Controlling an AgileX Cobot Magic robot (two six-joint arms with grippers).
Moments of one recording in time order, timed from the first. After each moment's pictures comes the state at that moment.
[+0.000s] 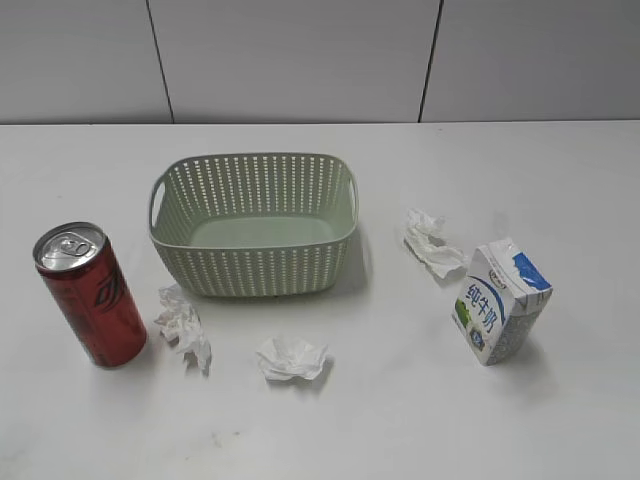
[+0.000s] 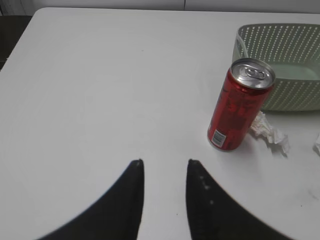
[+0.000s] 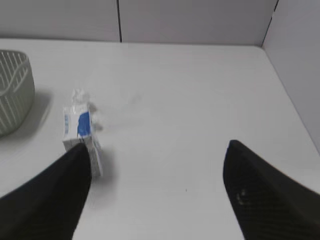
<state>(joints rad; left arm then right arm) -0.09 -0.01 -0.48 -0.09 1.08 0.08 0.06 0.07 -0.44 0.03 0.73 -0.04</state>
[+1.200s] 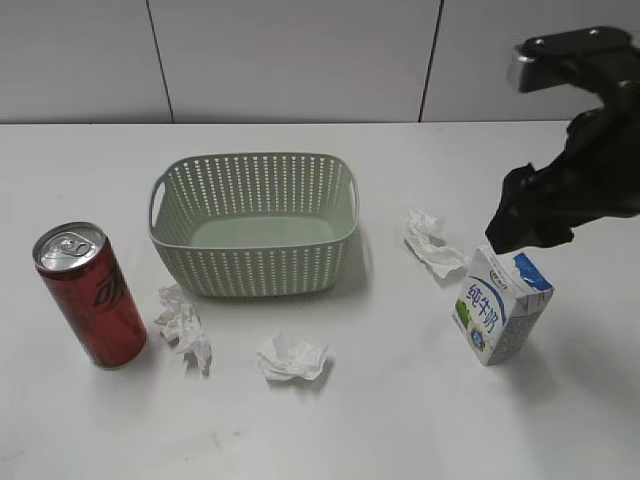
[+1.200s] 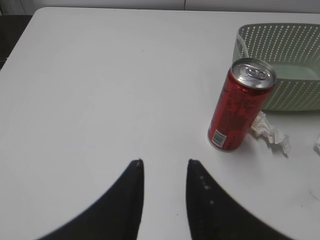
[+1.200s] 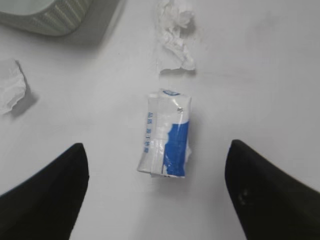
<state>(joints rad) -0.09 -0.01 -0.48 -0.09 1.08 0.08 0.41 1.40 -0.97 0.07 0.76 -0.07</state>
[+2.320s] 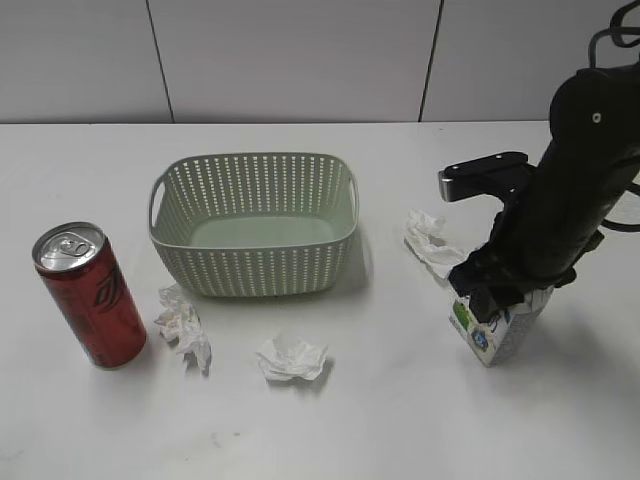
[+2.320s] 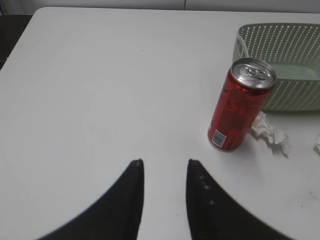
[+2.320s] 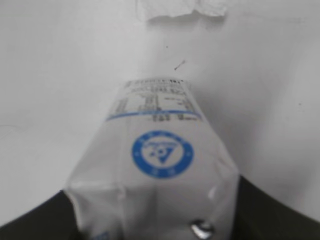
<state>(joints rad) -0.09 -0.01 -0.48 -0.09 1.08 0.08 0.41 1.80 -1.00 0.03 0.69 -0.02</state>
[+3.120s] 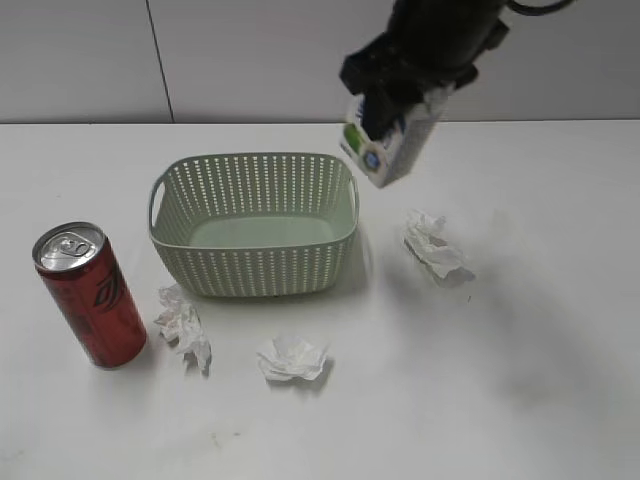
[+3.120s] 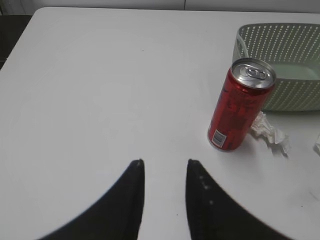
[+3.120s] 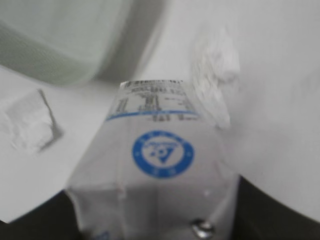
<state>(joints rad) -0.09 -0.01 -0.48 -0.09 1.08 0.08 0.56 1.87 -1.69 0.05 1.10 -0.06</state>
